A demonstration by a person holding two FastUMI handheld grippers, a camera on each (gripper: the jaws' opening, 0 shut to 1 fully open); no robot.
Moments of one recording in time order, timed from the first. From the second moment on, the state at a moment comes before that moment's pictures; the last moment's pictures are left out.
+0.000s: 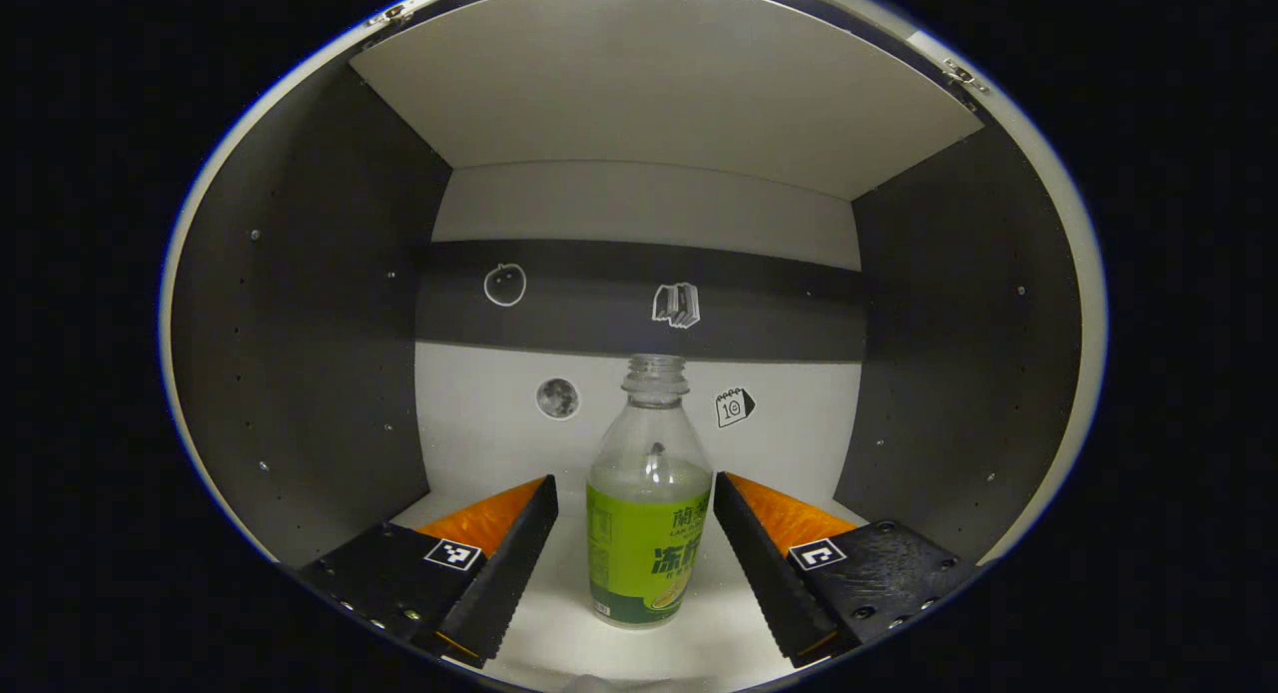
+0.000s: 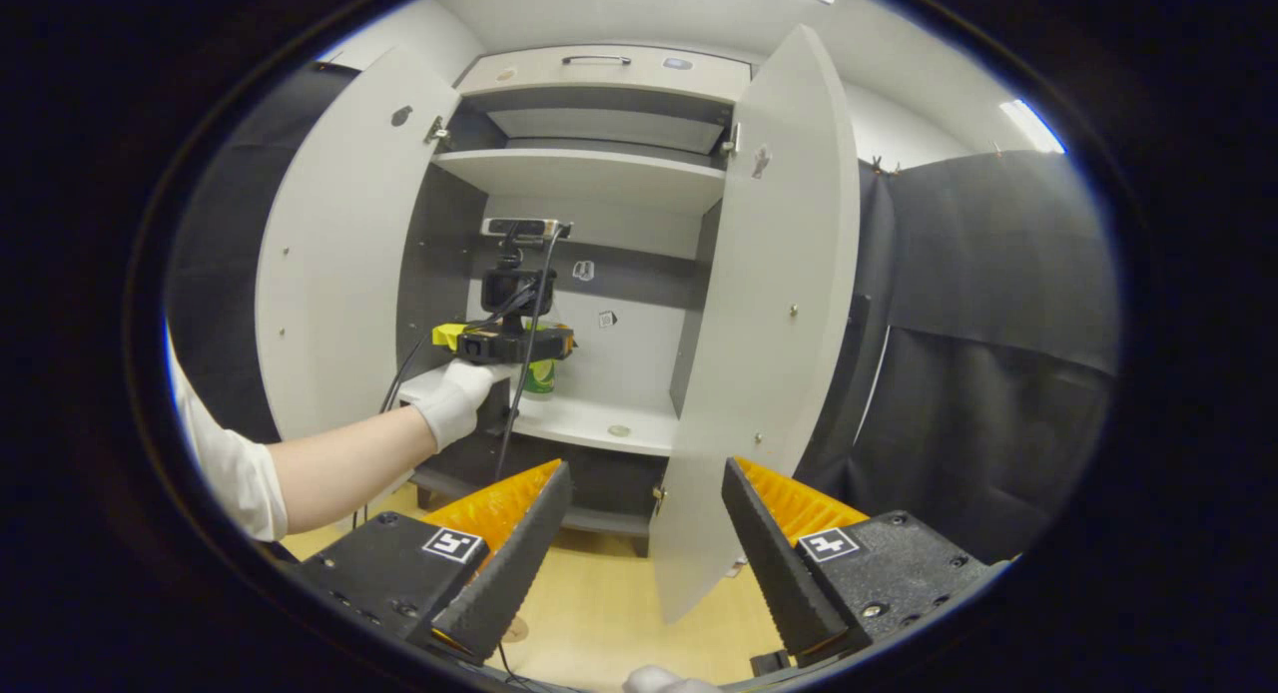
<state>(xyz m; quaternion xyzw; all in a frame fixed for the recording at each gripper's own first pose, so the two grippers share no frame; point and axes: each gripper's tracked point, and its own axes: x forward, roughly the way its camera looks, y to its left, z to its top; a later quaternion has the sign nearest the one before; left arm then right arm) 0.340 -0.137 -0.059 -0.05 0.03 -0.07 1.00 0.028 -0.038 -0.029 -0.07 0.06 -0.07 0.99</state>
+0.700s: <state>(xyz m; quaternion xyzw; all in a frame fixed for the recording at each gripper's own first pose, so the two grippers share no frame) 0.313 -0.142 -0.038 0.00 0.01 -0.09 1.00 0.008 -0.043 -0.027 -0.05 0.06 -0.08 0.99</state>
